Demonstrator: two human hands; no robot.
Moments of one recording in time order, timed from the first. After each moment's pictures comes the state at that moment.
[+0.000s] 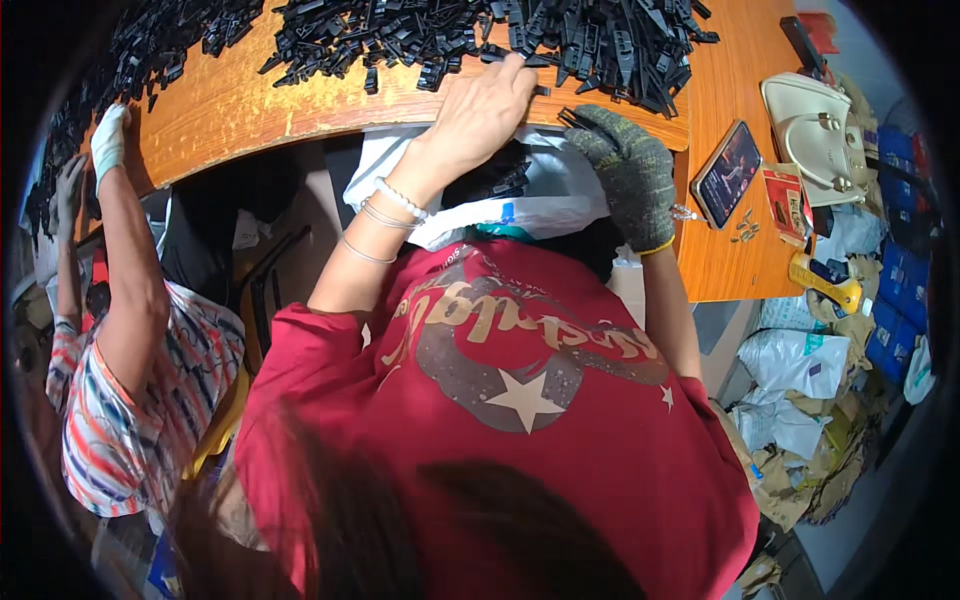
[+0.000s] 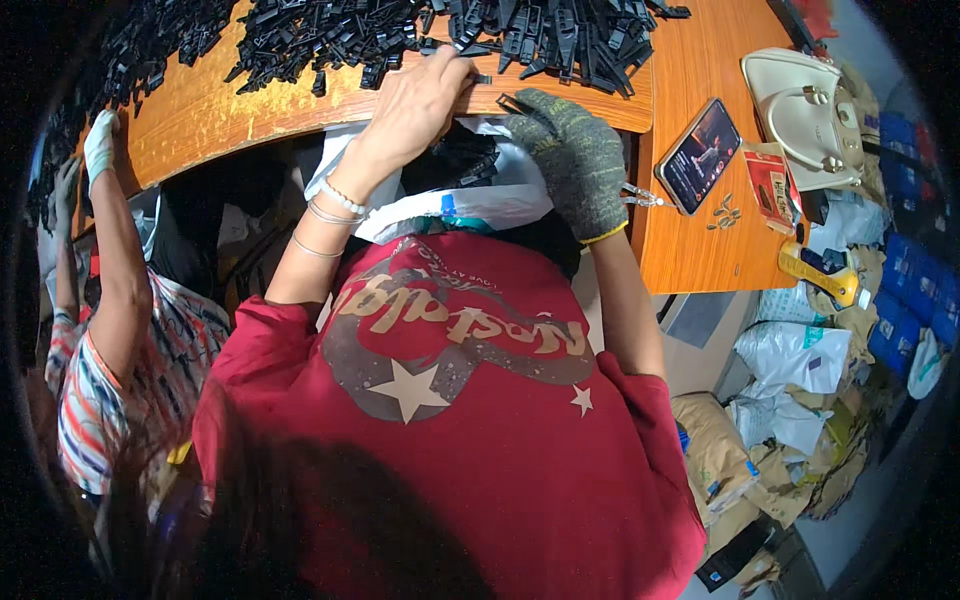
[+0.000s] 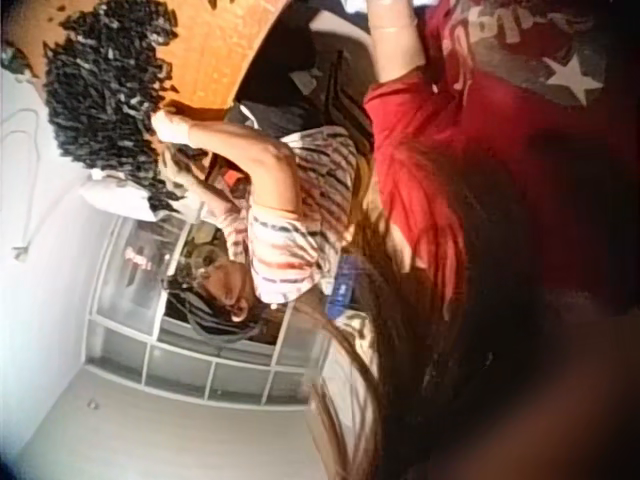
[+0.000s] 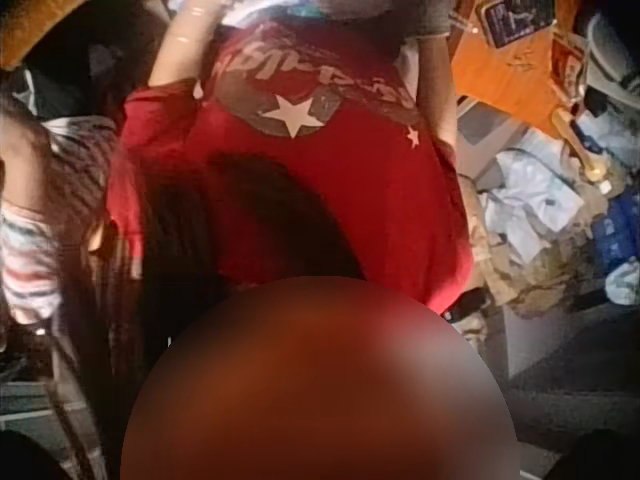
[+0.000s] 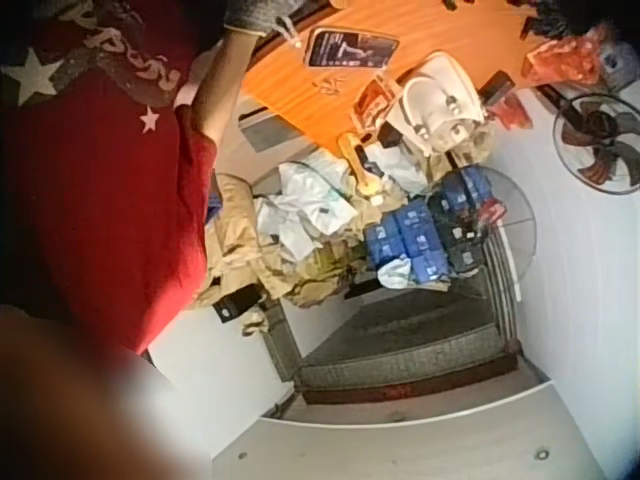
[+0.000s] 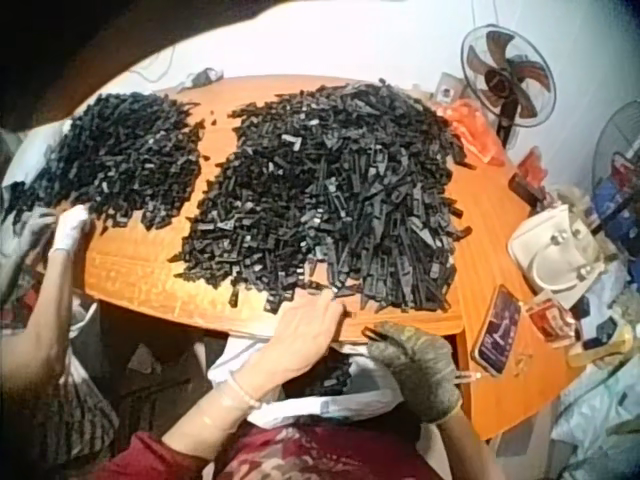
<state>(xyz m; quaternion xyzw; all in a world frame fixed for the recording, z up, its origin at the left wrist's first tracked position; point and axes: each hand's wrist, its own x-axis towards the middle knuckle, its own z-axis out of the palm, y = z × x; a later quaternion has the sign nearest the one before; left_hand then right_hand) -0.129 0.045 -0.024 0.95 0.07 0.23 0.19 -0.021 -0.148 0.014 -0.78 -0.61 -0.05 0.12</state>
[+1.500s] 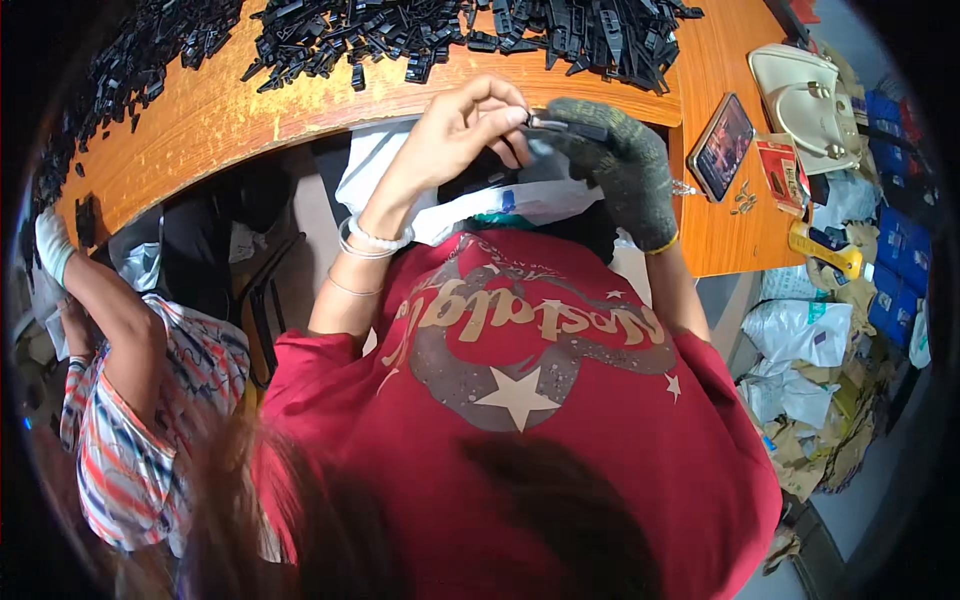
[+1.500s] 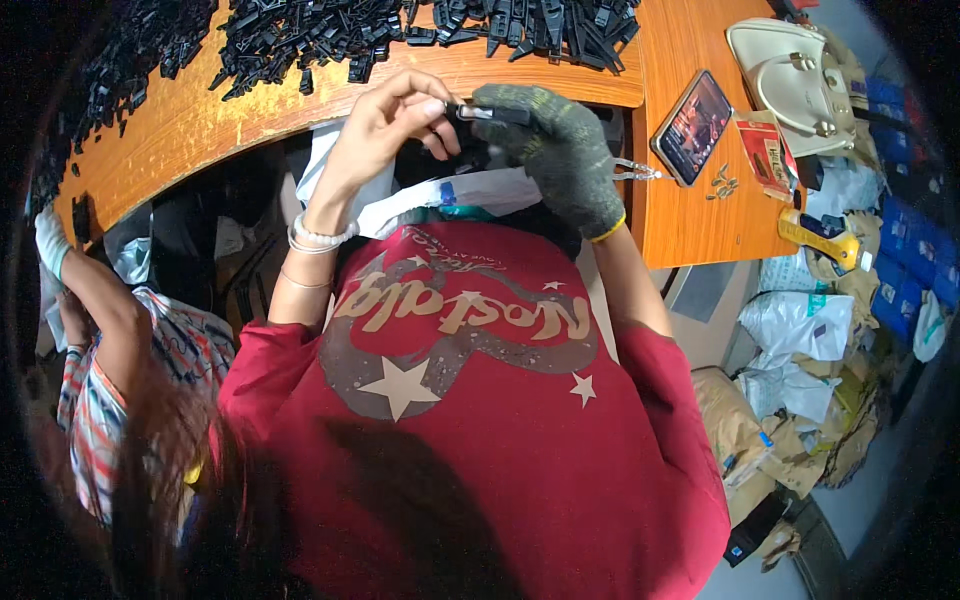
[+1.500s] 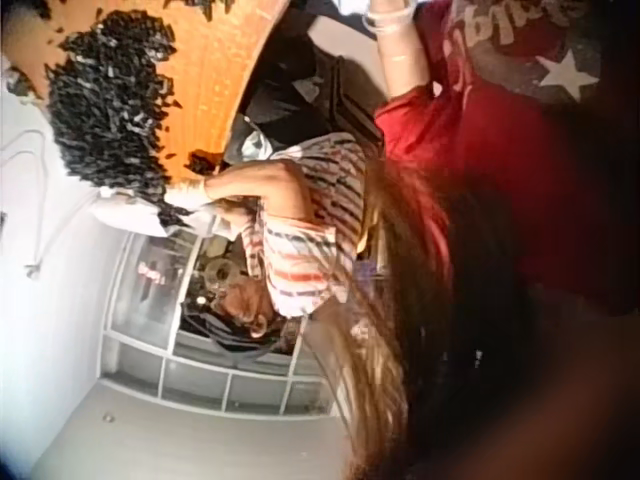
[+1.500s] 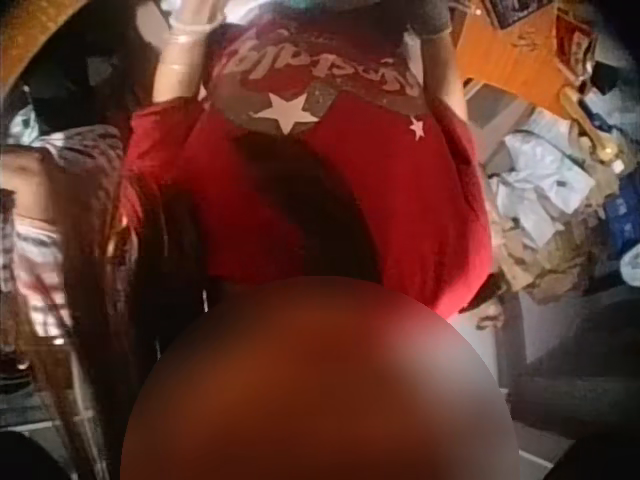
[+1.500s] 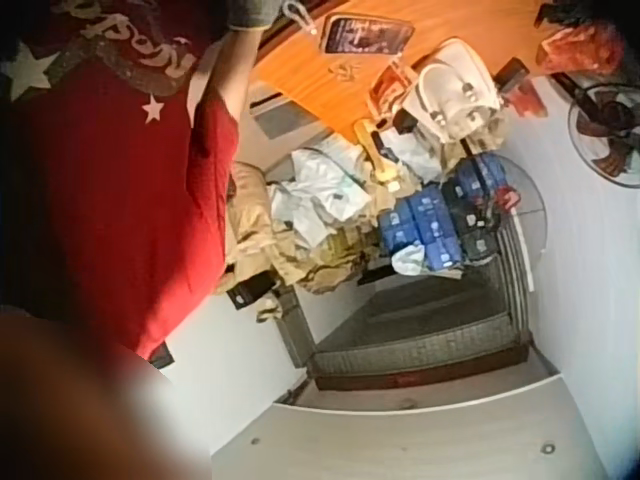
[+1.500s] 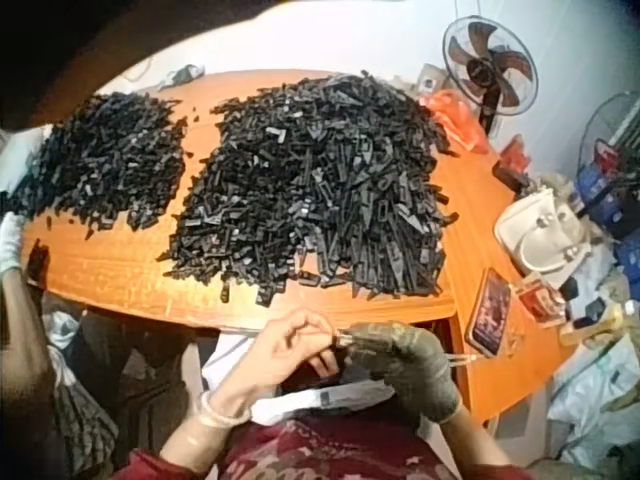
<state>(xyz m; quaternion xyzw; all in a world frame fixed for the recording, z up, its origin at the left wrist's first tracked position) -0.167 0.039 -0.010 0.53 0.03 0.08 0.85 -0.058 -0.137 0.055 -0.77 -0.35 0.28 0.45</state>
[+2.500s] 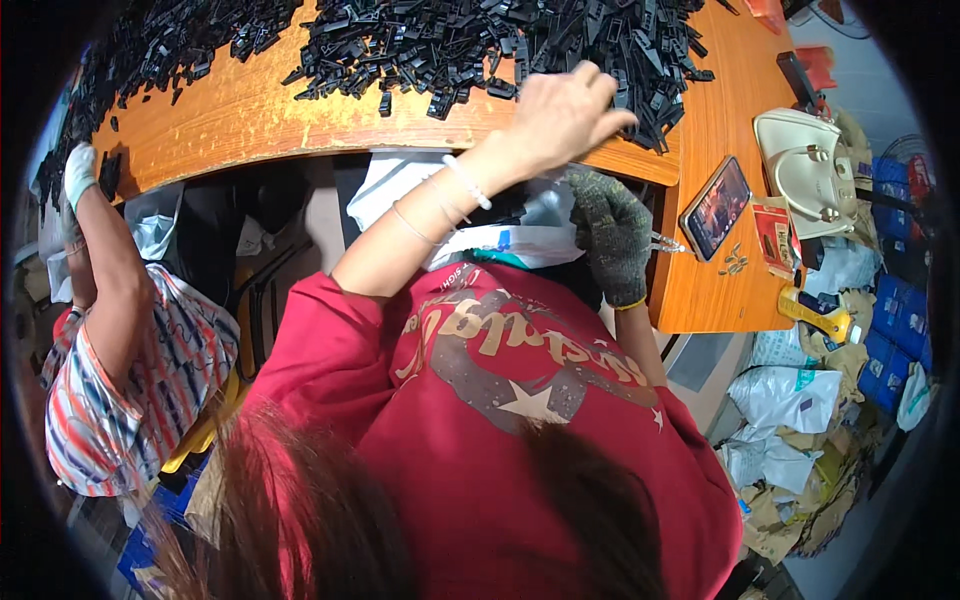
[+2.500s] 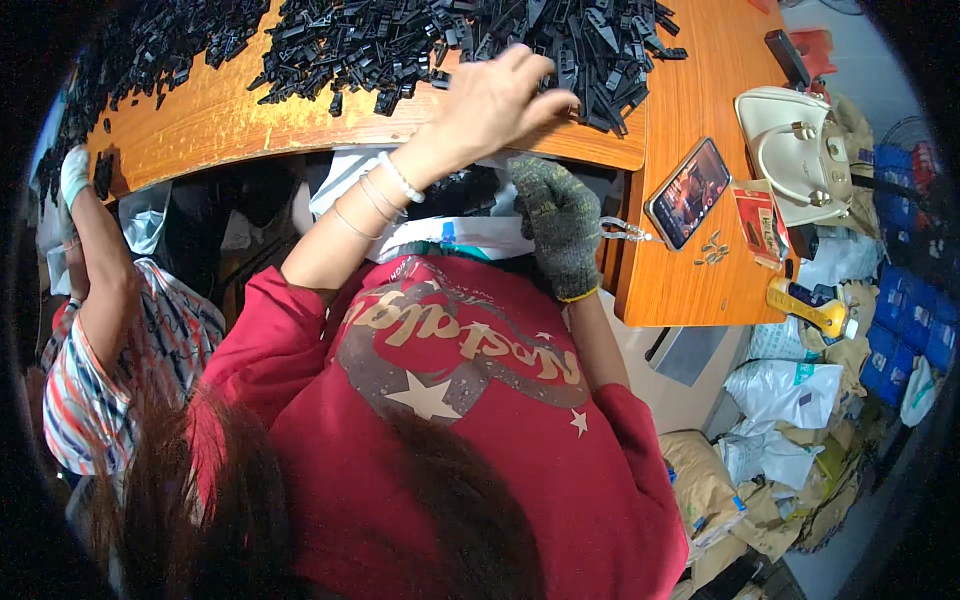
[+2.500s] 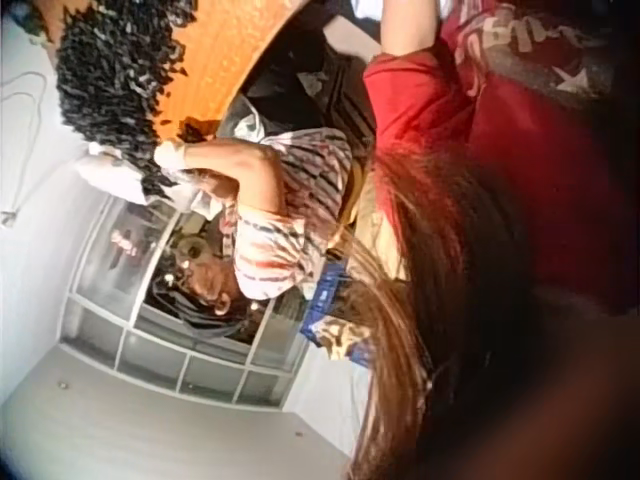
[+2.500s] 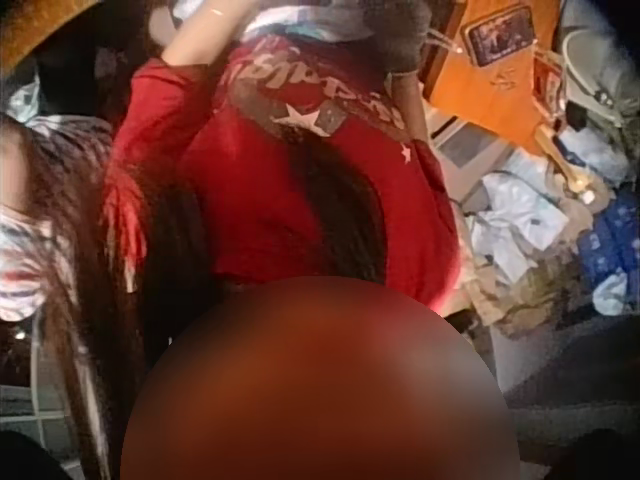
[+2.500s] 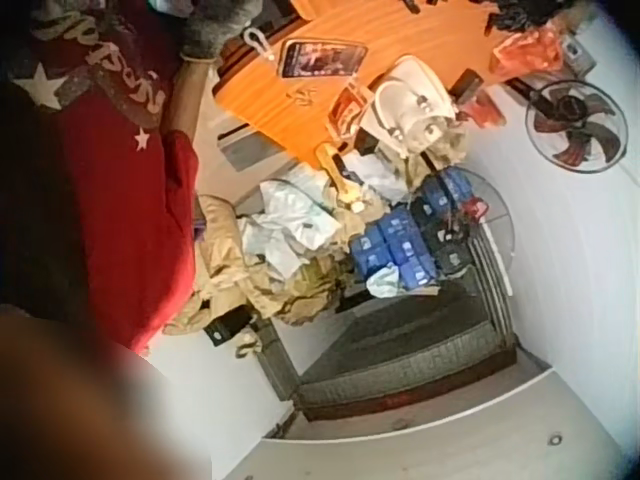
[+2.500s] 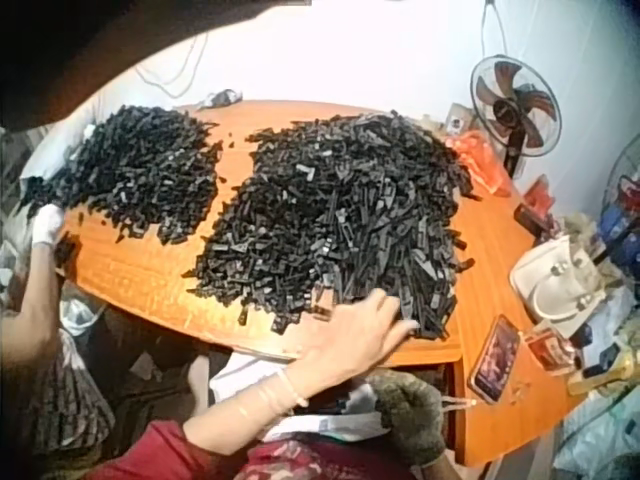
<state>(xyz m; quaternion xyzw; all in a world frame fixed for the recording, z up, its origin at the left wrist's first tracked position) -0.067 0.017 0.011 0.90 0.06 0.37 0.22 -0.064 -0.158 0.016 -0.75 -0.20 0.29 0.55</state>
